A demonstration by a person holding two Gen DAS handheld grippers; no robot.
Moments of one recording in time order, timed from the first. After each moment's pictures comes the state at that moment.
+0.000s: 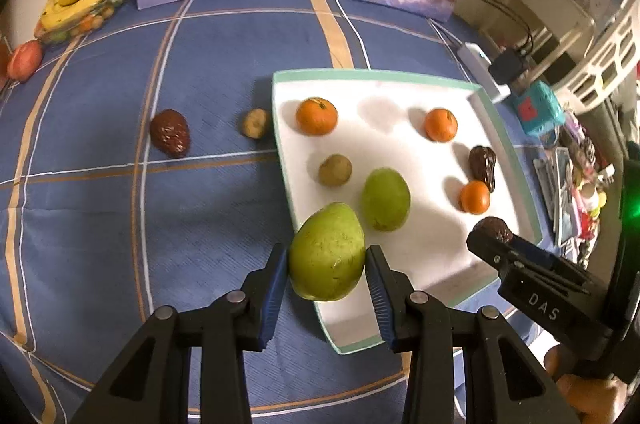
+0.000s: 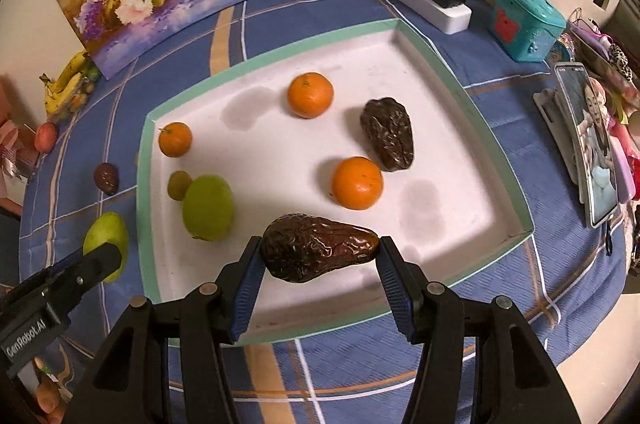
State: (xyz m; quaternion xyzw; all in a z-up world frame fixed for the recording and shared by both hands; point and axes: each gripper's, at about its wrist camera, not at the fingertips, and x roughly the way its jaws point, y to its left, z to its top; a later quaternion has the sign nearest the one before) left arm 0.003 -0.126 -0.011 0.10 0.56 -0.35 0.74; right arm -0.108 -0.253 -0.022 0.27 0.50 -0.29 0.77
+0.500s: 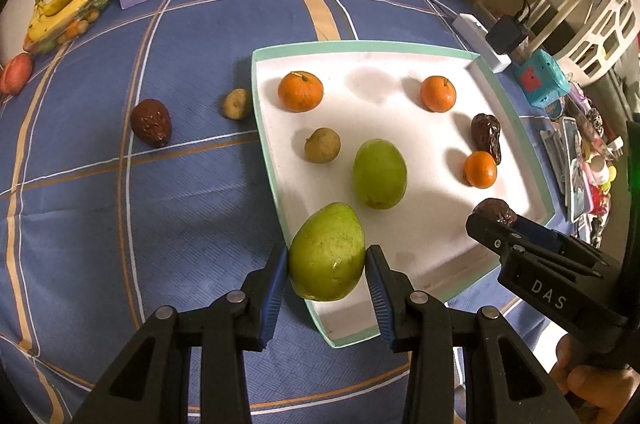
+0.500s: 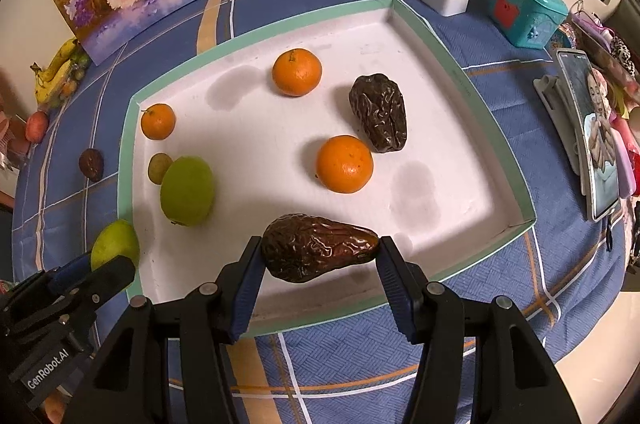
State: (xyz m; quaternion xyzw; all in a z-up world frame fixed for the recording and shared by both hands) left arm -0.011 -0.136 -0.026 0.14 0.57 -0.35 0.73; right arm -0.110 -0.254 -0.035 0.27 0.52 -0.29 0.76
